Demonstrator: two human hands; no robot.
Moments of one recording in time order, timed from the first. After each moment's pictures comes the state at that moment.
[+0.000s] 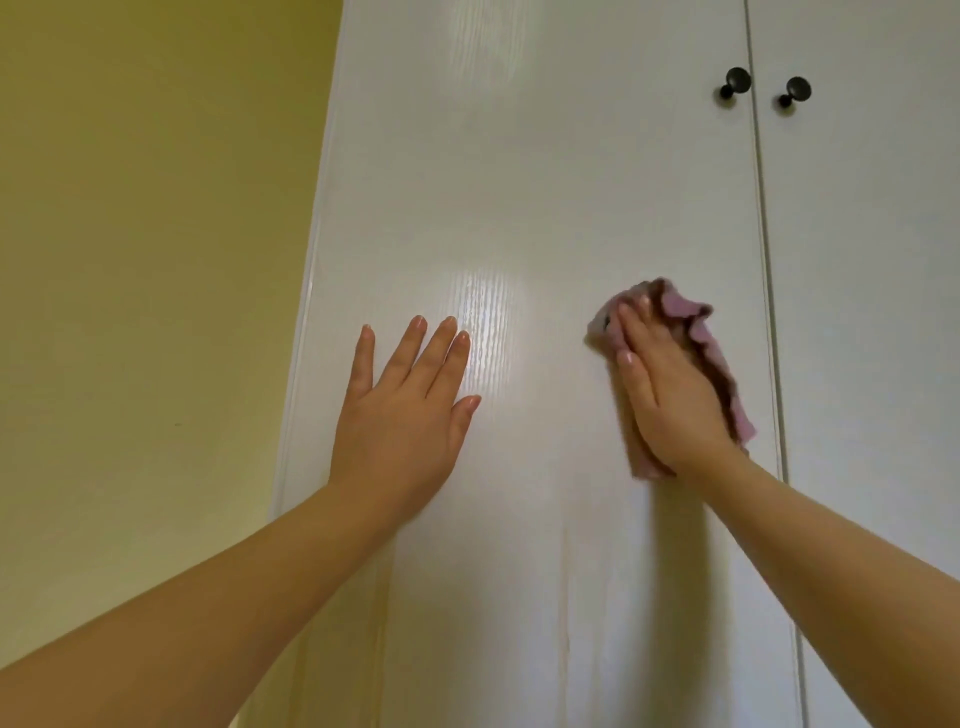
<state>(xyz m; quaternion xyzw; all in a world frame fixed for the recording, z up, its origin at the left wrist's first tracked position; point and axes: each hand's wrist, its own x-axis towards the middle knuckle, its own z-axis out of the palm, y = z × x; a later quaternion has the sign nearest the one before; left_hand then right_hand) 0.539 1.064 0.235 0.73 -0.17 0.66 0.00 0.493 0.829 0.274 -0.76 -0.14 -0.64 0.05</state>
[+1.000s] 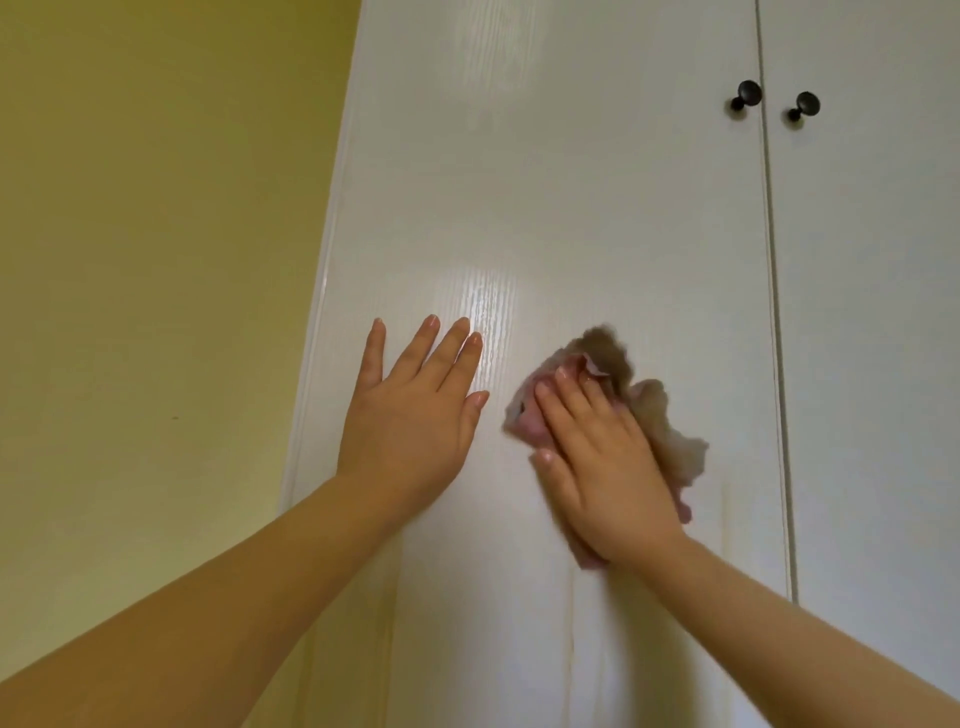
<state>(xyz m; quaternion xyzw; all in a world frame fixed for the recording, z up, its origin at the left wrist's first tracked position) 0.530 1.065 0.239 0.74 -0.19 0.64 0.01 0.506 0.875 0.219 -0.76 -0.18 -0.61 -0.10</state>
